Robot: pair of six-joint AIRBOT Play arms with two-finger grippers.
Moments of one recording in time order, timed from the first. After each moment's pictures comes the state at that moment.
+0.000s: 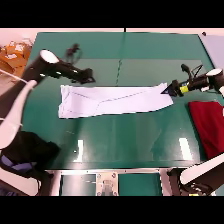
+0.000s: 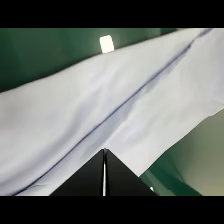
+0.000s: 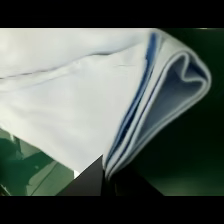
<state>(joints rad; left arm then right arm) -0.24 -1.71 1.54 0.82 -1.04 -1.32 -0.38 -1.83 1.54 -0.81 1.52 1.11</state>
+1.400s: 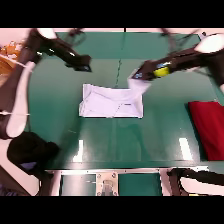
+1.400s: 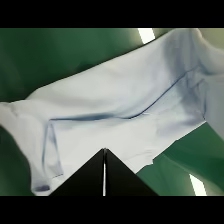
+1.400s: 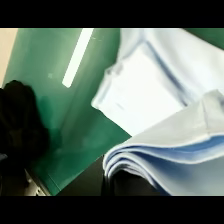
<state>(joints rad) -0.15 -1.80 2.07 1.03 -1.49 -1.41 0.24 -1.42 1.47 -0.76 1.24 1.36</state>
